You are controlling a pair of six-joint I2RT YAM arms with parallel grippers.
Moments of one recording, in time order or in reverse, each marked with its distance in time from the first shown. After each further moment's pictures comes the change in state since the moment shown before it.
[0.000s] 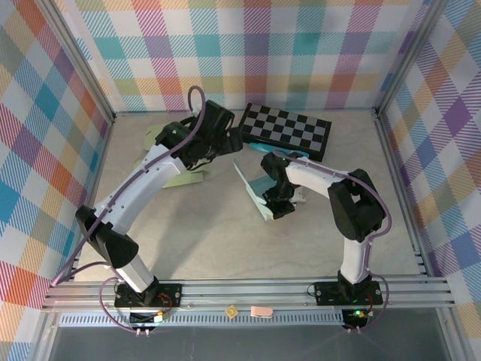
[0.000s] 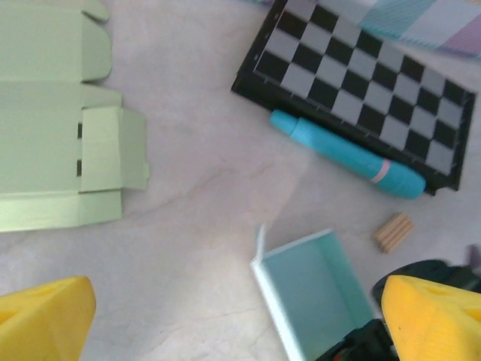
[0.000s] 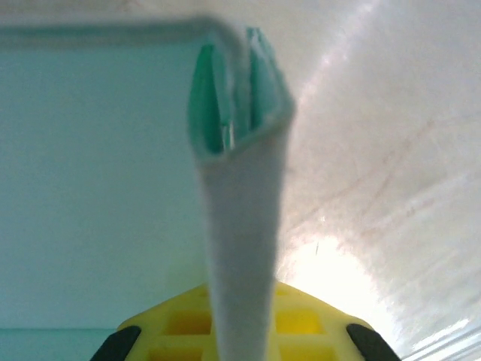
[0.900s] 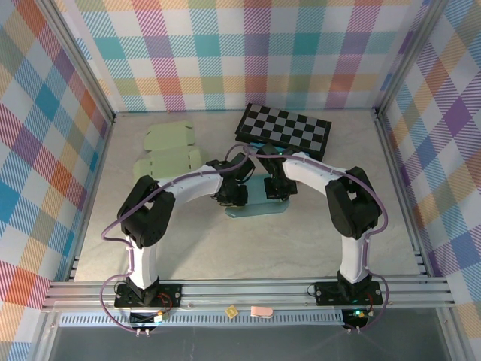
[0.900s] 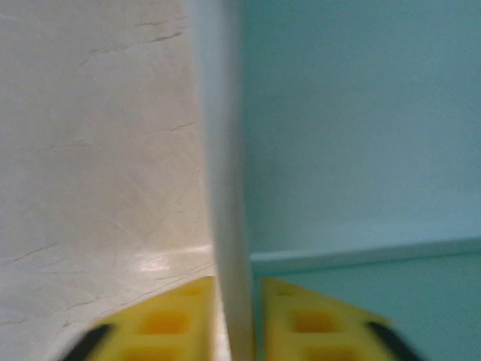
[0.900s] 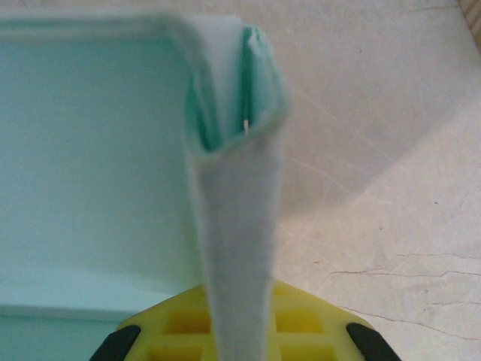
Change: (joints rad) left arm -0.042 0.285 -0.460 0.326 0.318 0.061; right arm -0.001 0.039 0.084 0.089 0.378 -1.220
